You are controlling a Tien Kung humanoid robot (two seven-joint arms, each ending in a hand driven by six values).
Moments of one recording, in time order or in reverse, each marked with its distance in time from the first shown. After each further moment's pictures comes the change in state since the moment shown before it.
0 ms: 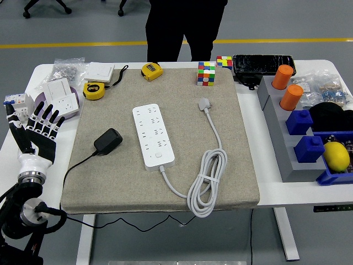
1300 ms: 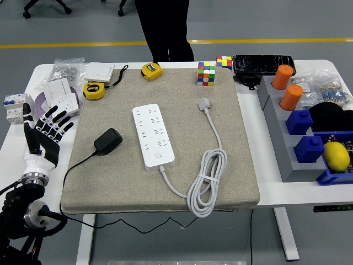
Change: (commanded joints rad) left arm -0.002 0.000 0.008 0.007 0.207 -0.015 0.051; right arm -0.005 0.006 0.006 0.000 -0.025 0.001 -0.008
